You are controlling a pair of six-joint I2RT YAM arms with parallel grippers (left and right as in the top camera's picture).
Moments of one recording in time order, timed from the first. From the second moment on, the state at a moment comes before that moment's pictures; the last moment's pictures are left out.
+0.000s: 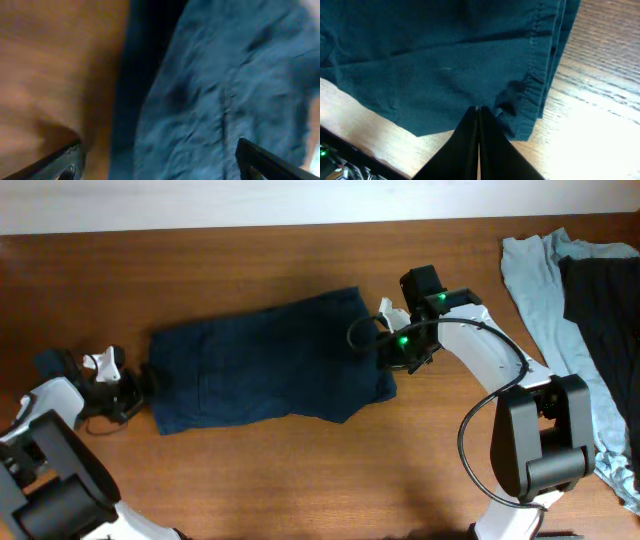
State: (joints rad) left arm 0.56 1.90 1.09 -0.62 0.64 0.06; right arm 0.22 1.92 1.41 -0.91 -0.39 0.06
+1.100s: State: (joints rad) left arm 0.47 2.04 1.46 -1.04 0.53 0.13; right arm 0.22 1.92 1.41 -0.96 -0.29 0.12
